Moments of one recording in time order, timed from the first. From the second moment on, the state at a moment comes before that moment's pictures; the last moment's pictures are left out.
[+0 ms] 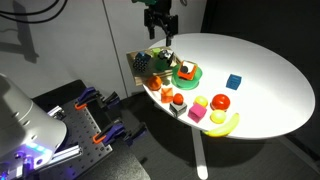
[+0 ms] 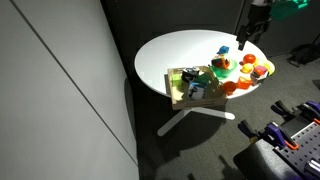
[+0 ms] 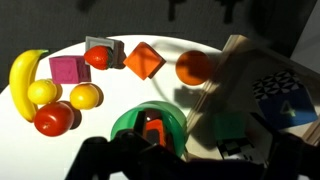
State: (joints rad) arm -0.01 -0.04 -0.02 -2.38 -0.05 2.30 0.00
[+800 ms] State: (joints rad) arm -0.02 0.04 -0.03 -2.39 -0.12 2.30 0.06
